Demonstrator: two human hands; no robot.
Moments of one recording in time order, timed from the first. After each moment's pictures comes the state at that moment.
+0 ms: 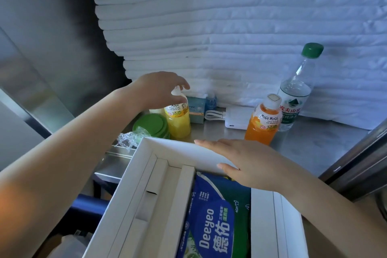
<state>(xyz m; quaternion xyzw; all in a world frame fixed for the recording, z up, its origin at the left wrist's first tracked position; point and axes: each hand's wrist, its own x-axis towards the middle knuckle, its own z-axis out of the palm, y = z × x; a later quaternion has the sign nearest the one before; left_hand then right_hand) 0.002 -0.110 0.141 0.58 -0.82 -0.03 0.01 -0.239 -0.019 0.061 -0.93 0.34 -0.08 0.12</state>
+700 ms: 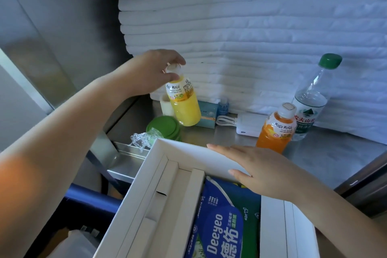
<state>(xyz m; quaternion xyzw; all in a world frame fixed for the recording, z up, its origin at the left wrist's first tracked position) 0.035 -0.091 0.186 0.59 -0.79 -0.03 0.18 -0.239 -0.017 0.063 -0.92 0.35 -0.07 0.13</state>
